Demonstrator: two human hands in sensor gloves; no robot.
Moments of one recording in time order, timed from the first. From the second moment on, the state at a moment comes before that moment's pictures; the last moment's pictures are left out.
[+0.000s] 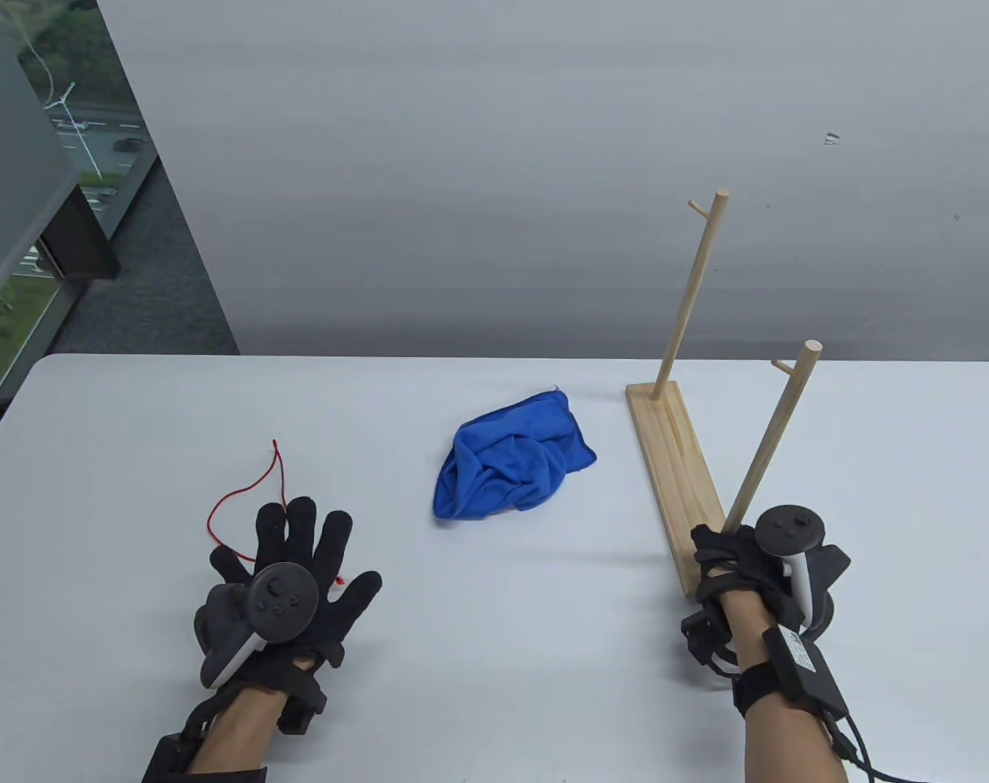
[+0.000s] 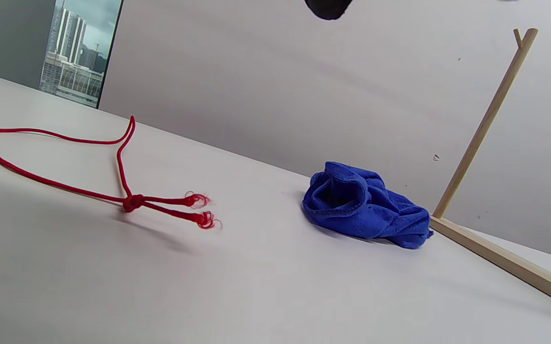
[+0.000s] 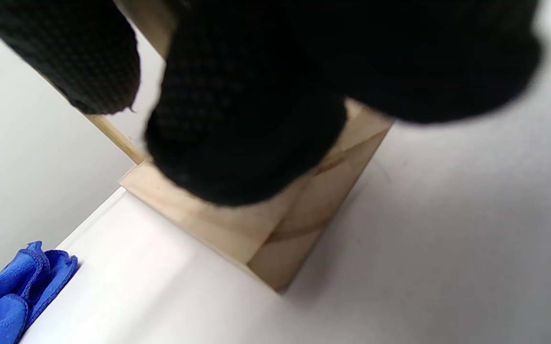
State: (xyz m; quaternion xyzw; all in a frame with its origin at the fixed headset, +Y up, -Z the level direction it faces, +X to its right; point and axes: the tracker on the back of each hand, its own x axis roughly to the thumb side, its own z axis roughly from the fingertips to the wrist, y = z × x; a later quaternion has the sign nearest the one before) left_hand -0.256 -0.697 -0.317 0.04 -0.04 0.15 0.99; right_hand 0.282 -0.760 -0.385 -0.30 0.05 0.89 0.35
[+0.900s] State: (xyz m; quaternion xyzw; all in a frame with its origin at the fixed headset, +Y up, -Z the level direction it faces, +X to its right) left_hand -0.258 -0.696 -0.318 0.04 -0.04 0.15 0.99; right_hand 0.277 -0.756 -0.384 -0.25 -0.05 0.88 0.40
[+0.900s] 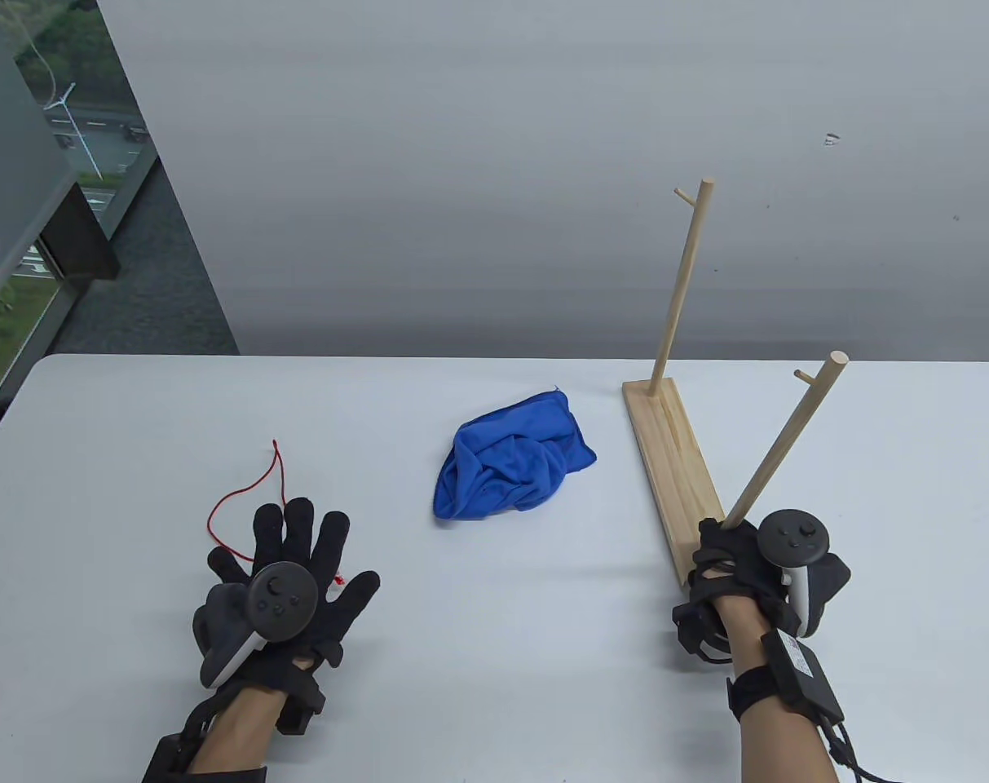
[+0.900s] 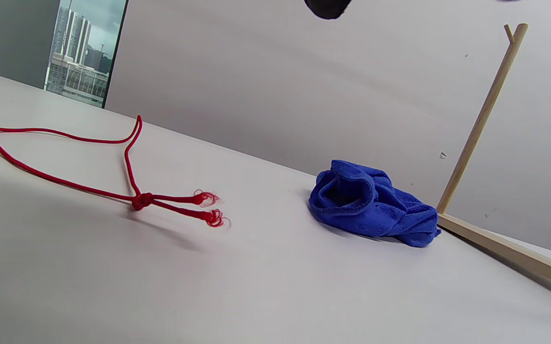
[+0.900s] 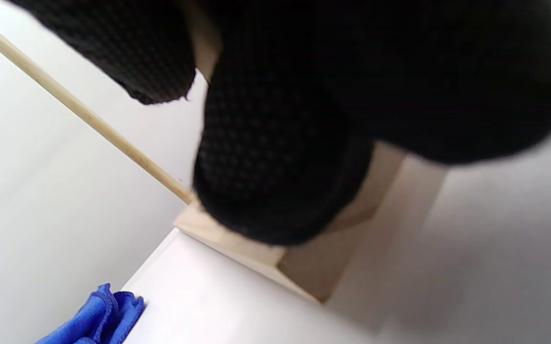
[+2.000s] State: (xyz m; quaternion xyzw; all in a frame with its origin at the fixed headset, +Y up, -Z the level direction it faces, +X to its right) left_hand -0.261 -0.698 -0.318 0.04 -0.03 0.15 0.99; right_hand 0.286 -0.689 -0.353 -0.08 -0.15 0.92 0.36
